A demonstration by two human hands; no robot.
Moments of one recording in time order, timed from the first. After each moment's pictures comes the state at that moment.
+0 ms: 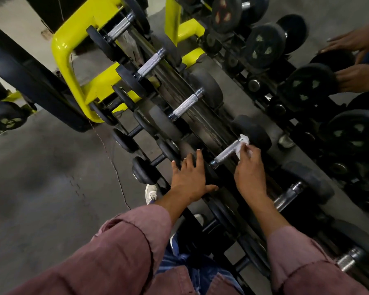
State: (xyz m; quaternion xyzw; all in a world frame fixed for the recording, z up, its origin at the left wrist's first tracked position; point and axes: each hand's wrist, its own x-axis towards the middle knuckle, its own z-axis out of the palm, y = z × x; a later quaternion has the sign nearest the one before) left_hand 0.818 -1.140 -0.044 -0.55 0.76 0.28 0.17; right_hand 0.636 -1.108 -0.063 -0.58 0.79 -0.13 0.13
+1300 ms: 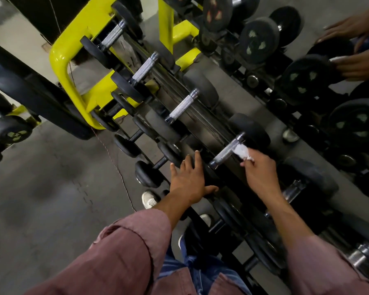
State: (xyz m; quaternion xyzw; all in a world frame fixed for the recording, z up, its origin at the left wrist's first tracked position) left_hand 0.817 -1.140 -0.044 -0.55 0.77 0.27 0.18; right_hand 0.616 -1.107 -0.035 -0.46 0.78 -0.29 0.31
